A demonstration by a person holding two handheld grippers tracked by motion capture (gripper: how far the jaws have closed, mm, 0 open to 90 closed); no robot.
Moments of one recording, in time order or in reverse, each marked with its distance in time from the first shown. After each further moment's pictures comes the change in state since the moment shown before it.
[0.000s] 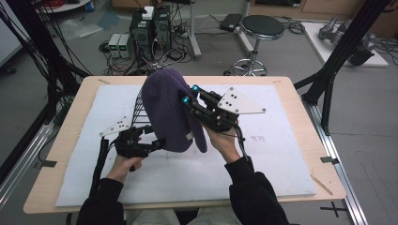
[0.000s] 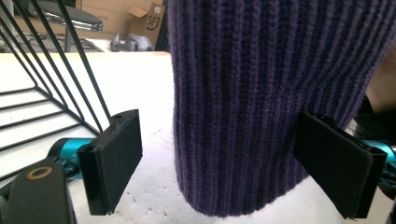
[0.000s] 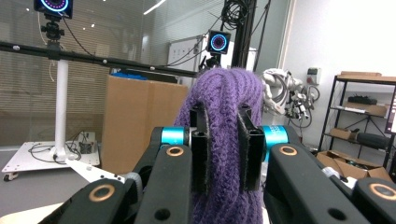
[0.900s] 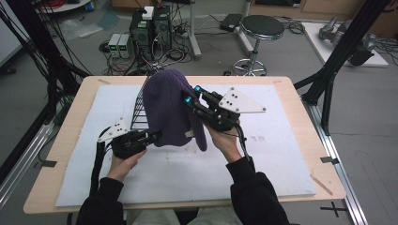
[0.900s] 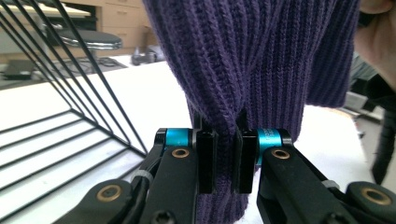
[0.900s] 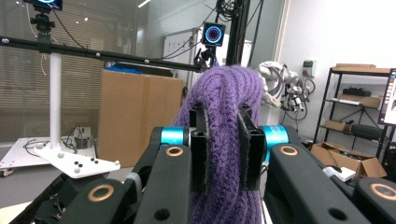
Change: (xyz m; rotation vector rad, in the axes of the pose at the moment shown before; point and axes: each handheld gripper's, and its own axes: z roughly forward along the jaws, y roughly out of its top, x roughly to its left) left arm -0.009 0.004 -0.009 -0.002 0.091 0.182; right arm -0.006 -0.007 -0.002 0.029 -0.020 0.004
